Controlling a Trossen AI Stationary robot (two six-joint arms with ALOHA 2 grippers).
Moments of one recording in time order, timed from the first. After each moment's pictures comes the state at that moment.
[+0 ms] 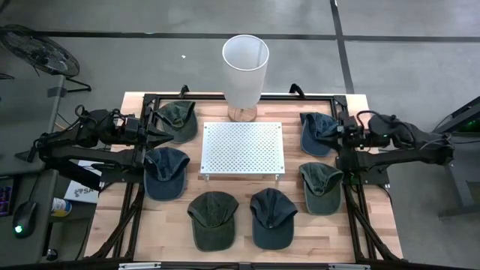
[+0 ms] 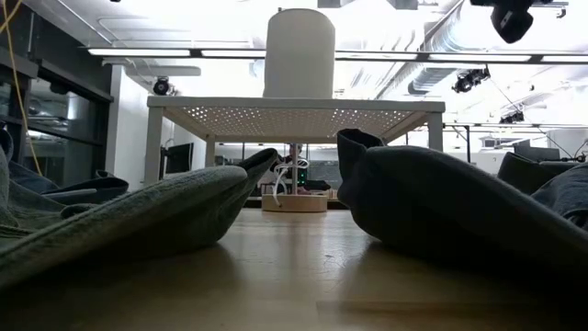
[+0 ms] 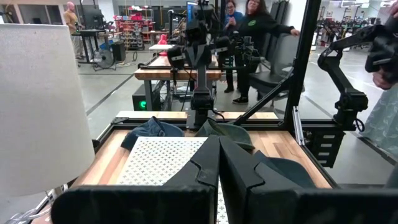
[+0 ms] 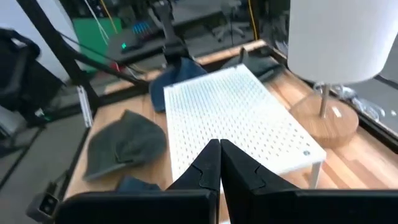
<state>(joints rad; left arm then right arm) 0.00 0.39 0.78 -0.40 0.00 -0.01 0.00 0.46 0.78 -0.62 0.10 0.29</state>
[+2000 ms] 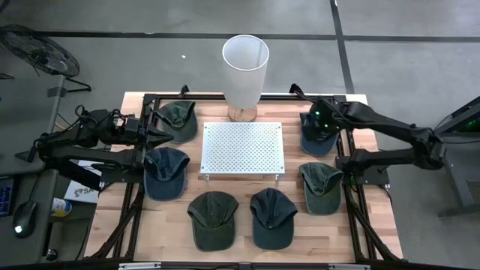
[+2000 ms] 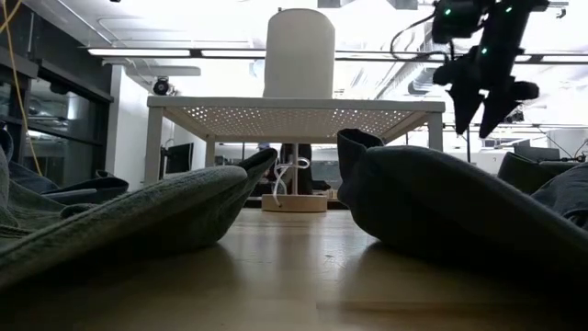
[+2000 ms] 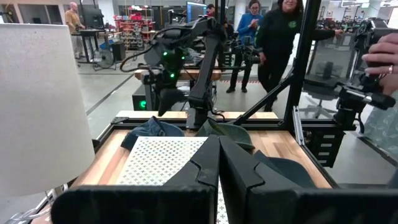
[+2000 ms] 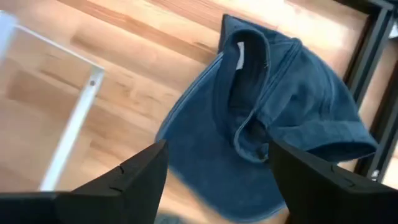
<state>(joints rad) 0.00 0.39 0.78 -0.40 0.00 -0.01 -0.54 1.08 0.89 -1.06 0.22 0.60</state>
